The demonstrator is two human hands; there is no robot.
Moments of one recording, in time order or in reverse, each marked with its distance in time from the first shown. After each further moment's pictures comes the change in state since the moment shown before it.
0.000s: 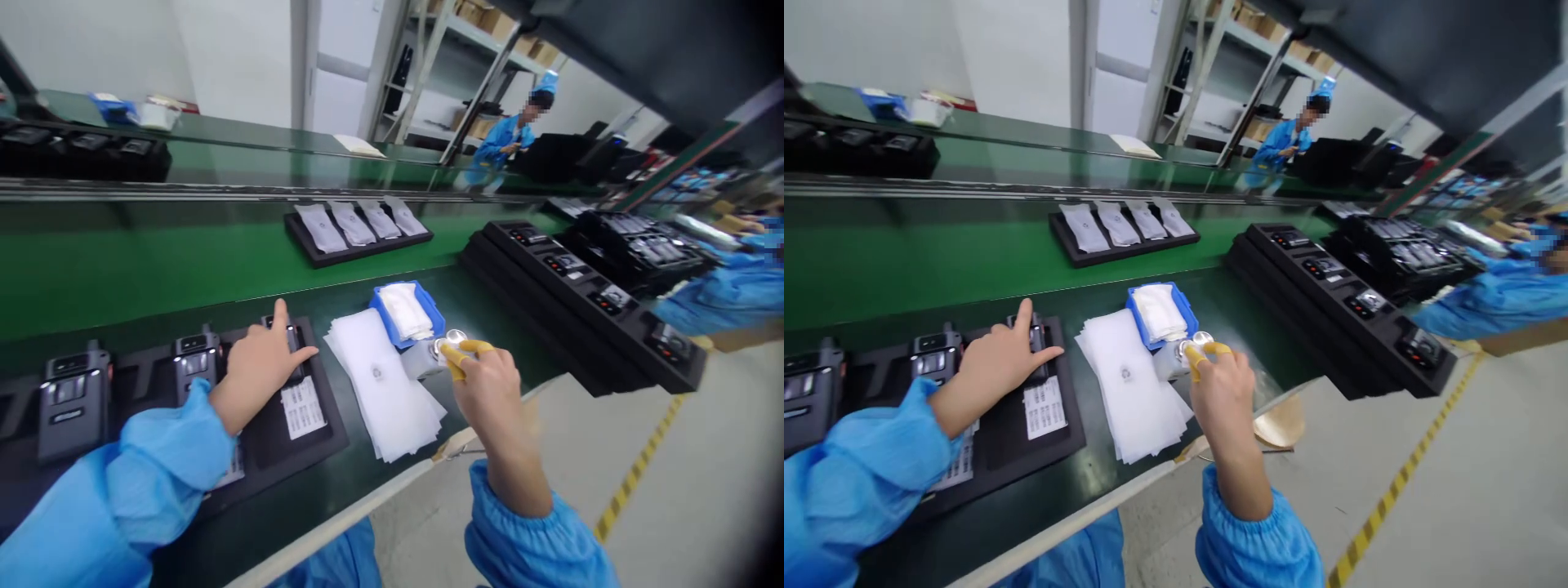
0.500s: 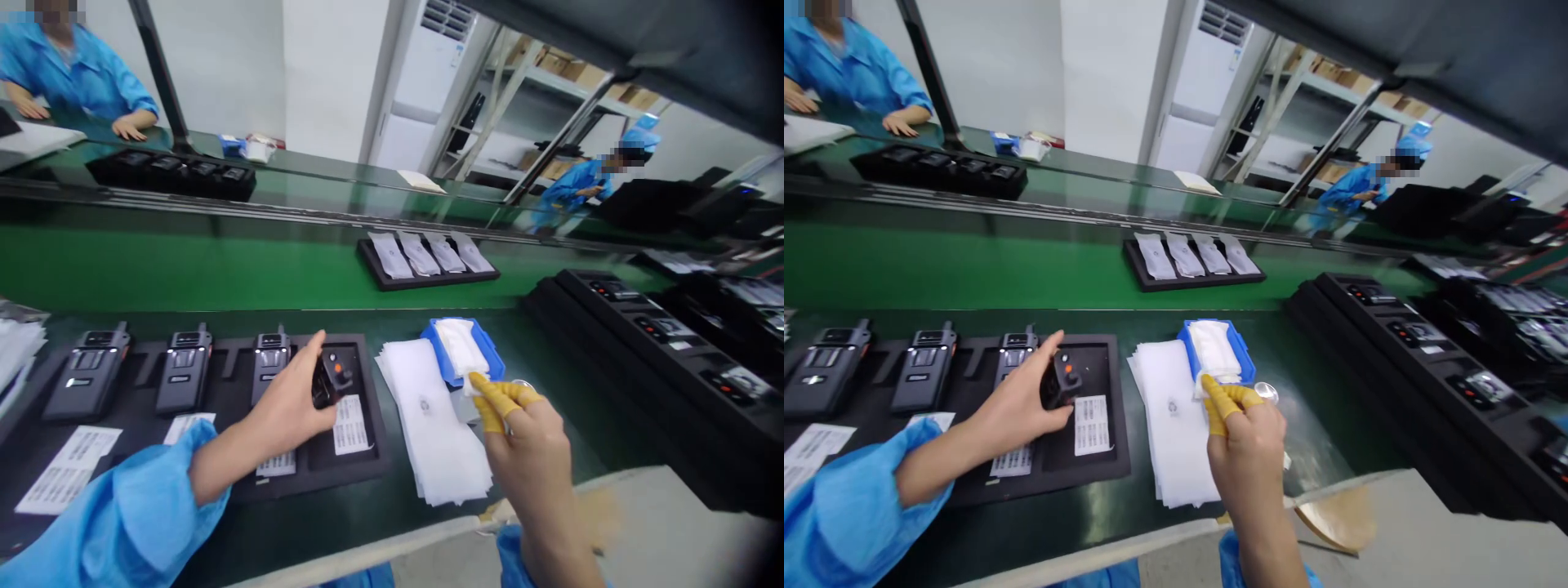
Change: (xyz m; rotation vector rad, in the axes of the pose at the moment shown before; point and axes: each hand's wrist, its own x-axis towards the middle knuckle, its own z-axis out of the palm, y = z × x) left_hand -0.065 -0.056 -0.011 -0.803 -0.004 0.181; right_hand -0.001 -0.045 -0.018 0.345 0.378 -0.285
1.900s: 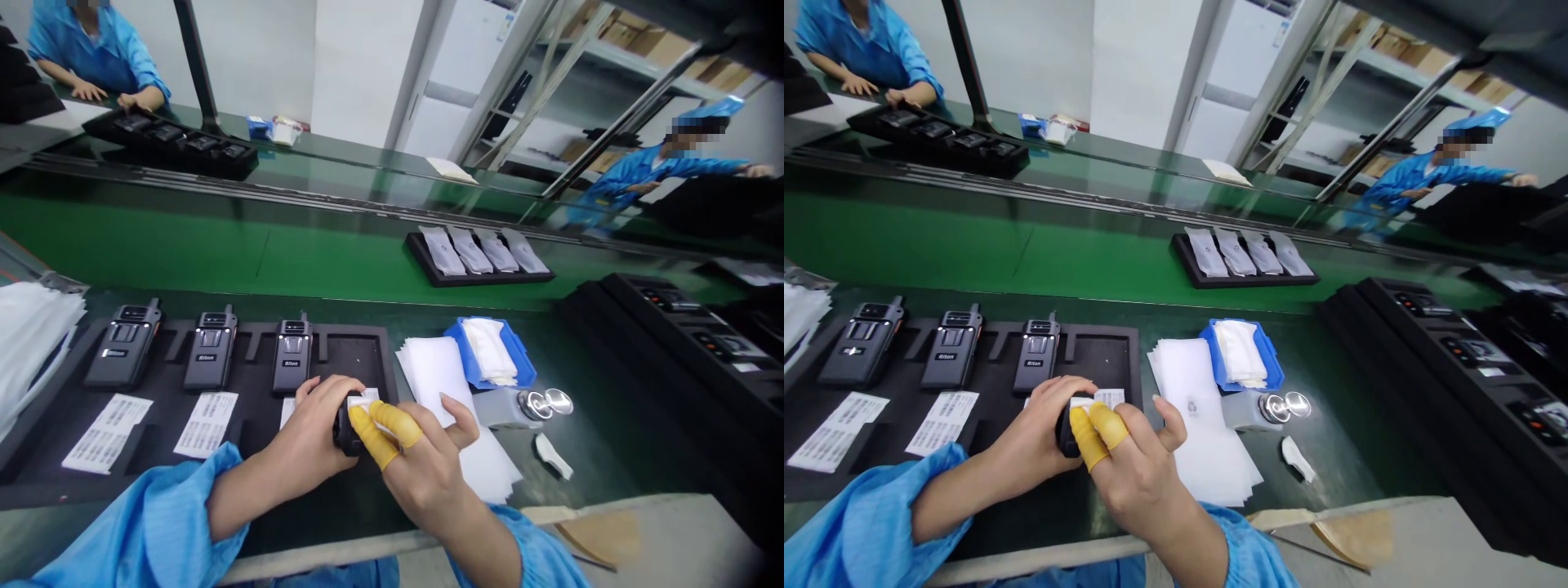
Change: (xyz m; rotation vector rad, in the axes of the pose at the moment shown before) left_hand -0.039 -0.002 0.024 -0.116 -0.033 0.112; right_hand 0.011 -0.121 0.006 0.377 0.058 -0.397
